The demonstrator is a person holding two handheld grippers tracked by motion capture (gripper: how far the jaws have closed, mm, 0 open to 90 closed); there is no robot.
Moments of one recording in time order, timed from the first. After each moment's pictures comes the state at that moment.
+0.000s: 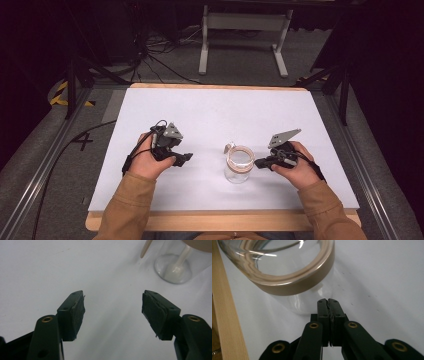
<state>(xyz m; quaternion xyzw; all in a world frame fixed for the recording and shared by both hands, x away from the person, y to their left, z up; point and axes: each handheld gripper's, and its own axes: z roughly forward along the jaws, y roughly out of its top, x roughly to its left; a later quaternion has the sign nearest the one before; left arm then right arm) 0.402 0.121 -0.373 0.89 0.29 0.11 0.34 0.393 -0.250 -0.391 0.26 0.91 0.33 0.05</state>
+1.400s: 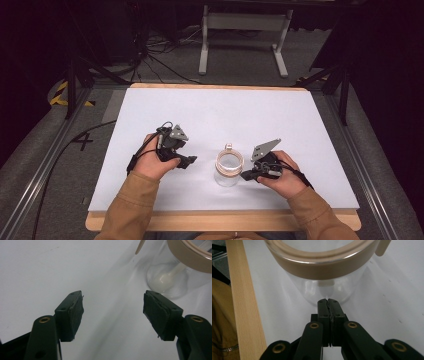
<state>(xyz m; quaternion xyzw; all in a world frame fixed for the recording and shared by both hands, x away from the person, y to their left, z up) 0.404 0.110 -0.380 0.89 0.28 0.10 0.34 0.373 -0.208 -0.402 0.21 0.93 0.31 0.02</state>
